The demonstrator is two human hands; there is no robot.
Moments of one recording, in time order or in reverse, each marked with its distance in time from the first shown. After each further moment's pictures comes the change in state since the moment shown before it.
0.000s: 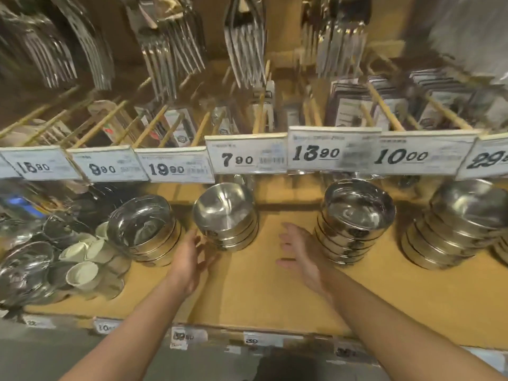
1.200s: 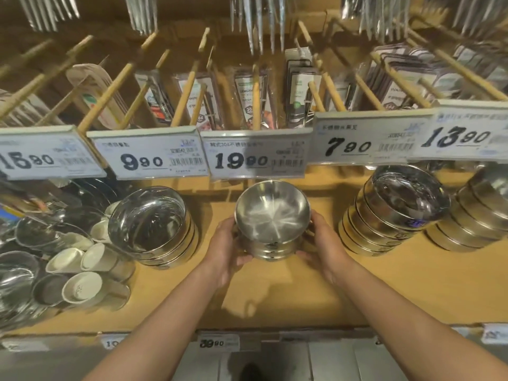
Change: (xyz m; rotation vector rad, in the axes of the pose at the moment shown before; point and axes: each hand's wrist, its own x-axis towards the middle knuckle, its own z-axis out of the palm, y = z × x) left_hand 0.040 0.000 0.001 0.060 -0.340 -0.225; right_hand 0.036 0.025 0.039 0.093 0.131 0.026
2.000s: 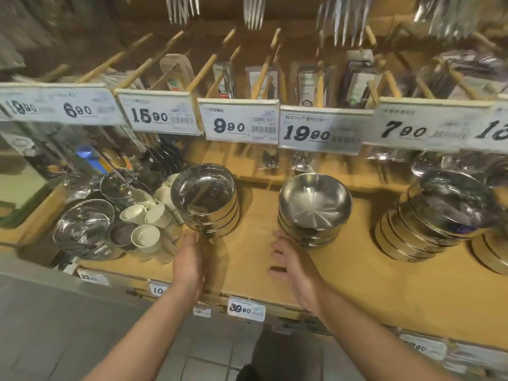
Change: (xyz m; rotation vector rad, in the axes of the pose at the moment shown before) left_hand -0.070 -0.035 -0.113 -0.147 0.526 0.252; right_hand -0.066 0.054 0.085 -0.194 -0.265 0.026
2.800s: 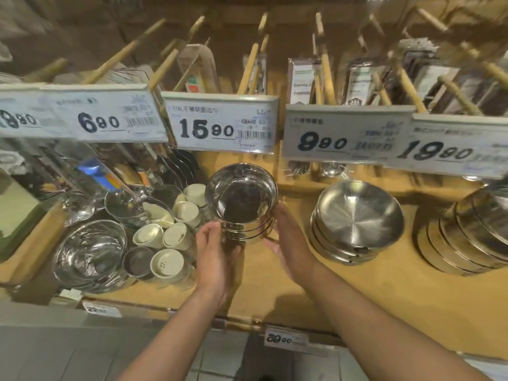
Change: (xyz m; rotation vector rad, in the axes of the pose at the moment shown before) left_hand 0.061 0.018 0.005 -0.266 -0.140 0.025; right_hand 0.088 -0.039 0.092 0.190 0.023 -0.146
